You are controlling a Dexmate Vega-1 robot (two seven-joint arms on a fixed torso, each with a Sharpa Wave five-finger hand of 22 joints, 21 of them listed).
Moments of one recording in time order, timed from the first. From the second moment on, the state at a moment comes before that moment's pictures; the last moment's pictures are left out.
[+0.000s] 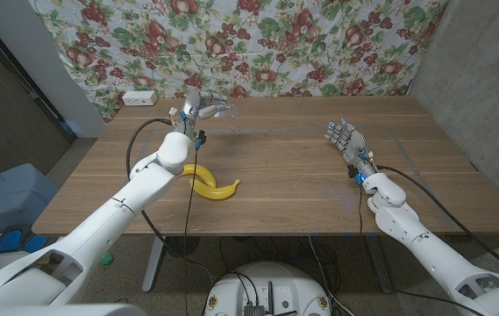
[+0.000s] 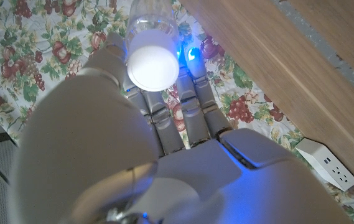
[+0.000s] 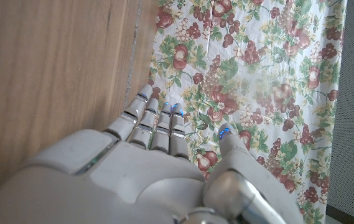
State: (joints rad) left arm 0.79 0.61 0.44 -1.69 -0.17 0.08 0.34; left_hand 1.21 -0.07 0.34 -0.17 0.18 1.04 -0.01 0.27 0.23 1.09 -0.14 0.30 0.29 1.03 0.07 0.39 0.22 0.52 -0.05 1.10 0.40; right arm -0.89 -0.46 -0.34 -1.18 0.73 0.44 0.17; right_hand 0.28 0.16 0.41 -0.09 0.19 0.41 0.04 0.20 0.19 0.37 0.02 0.22 0.22 0.22 -0.02 0.33 0.36 0.35 -0.01 0.42 0.17
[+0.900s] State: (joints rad) left arm 0.66 0.73 0.53 -1.73 -0.24 0.31 0.06; left_hand 1.21 -0.07 0.34 -0.17 0.18 1.04 -0.01 0.26 0.23 1.10 -0.14 0.29 0.30 1.03 0.07 0.38 0.22 0.51 -0.05 1.12 0.38; right arm -0.90 -0.46 -0.34 -1.20 0.73 0.44 0.16; right_hand 0.28 0.16 0.41 -0.09 0.19 0.41 0.04 0.20 0.19 0.37 0.03 0.22 0.22 0.22 -0.02 0.33 0.36 0.35 0.00 0.42 0.17
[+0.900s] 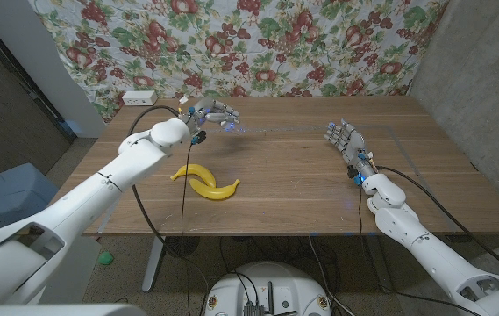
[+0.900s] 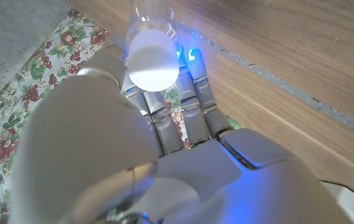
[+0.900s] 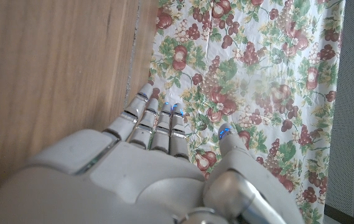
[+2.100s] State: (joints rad) left arm 0.82 0.57 0.43 -1.63 -0.11 -0.07 0.48; left_hand 1.21 -0.07 0.34 -0.17 0.18 1.05 -0.01 0.25 0.23 1.11 -0.14 0.28 0.30 1.03 0.07 0.38 0.22 0.49 -0.05 1.15 0.36; right arm -0.90 -0.46 -0.35 -1.21 0.72 0.44 0.14; right_hand 0.28 0.16 0.42 -0.09 0.19 0.41 0.04 0.20 0.19 0.37 0.02 0.22 0.22 0.22 -0.02 0.32 0.36 0.35 0.00 0.41 0.17
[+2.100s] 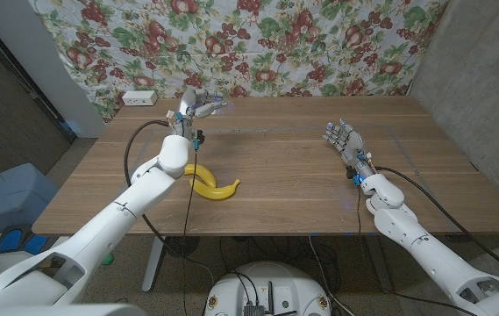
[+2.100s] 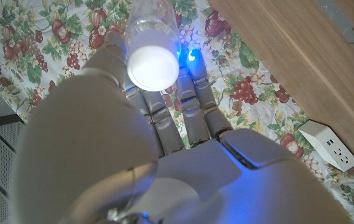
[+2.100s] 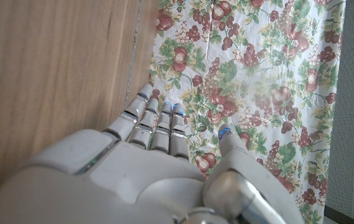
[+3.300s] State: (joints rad) left arm 0.69 0.71 0.49 -1.68 -0.24 0.19 0.07; left_hand 1.21 -0.07 0.33 -0.17 0.18 1.05 -0.01 0.24 0.23 1.11 -0.14 0.28 0.30 1.03 0.07 0.38 0.22 0.49 -0.05 1.16 0.33; right arm -0.90 -0.45 -0.36 -1.23 0.70 0.44 0.11; right_hand 0.28 0.16 0.42 -0.09 0.19 0.41 0.04 0.20 0.19 0.37 0.02 0.22 0.22 0.22 -0.02 0.32 0.36 0.35 0.00 0.40 0.17
